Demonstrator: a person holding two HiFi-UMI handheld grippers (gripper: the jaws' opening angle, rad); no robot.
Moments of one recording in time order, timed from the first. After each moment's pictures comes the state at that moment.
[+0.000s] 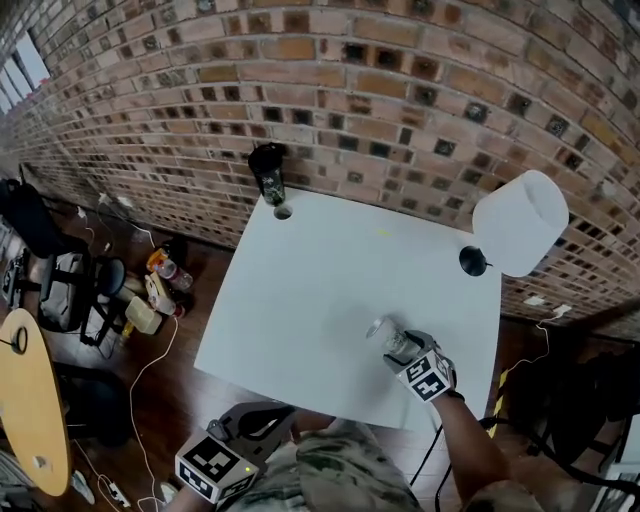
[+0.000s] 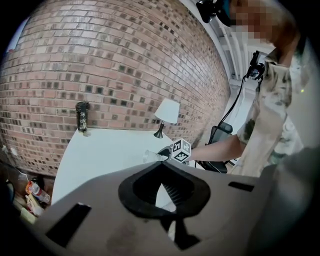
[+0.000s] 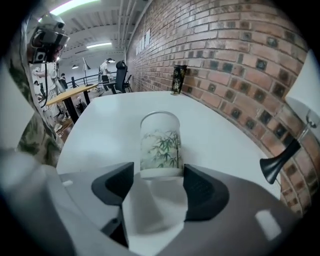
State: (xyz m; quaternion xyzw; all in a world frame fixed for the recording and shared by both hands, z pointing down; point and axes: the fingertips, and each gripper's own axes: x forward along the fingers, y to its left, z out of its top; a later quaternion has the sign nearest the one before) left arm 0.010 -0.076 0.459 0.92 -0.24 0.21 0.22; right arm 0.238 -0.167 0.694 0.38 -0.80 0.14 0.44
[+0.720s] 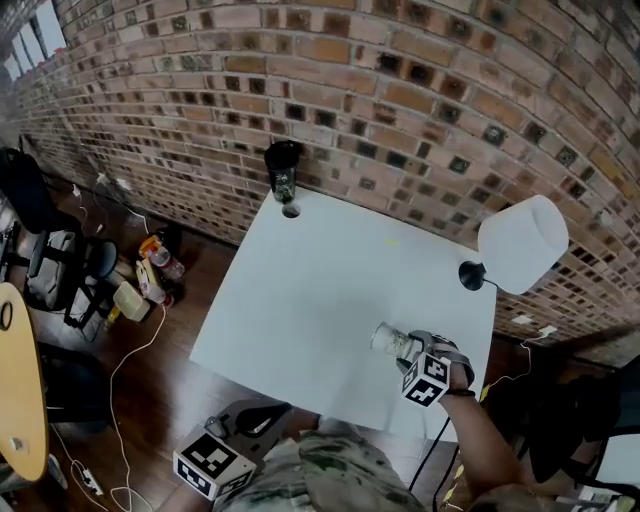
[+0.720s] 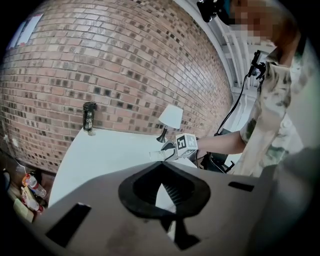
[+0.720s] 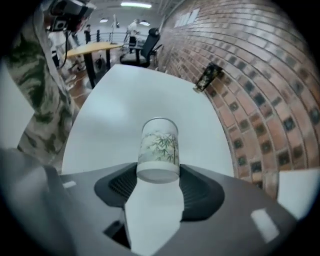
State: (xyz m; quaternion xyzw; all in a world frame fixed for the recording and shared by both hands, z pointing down) left arm -0.011 -0.077 0.465 0.92 -0.26 0.17 0.24; right arm 0.242 -0.165 0.646 0.26 -0.73 0.01 0.64
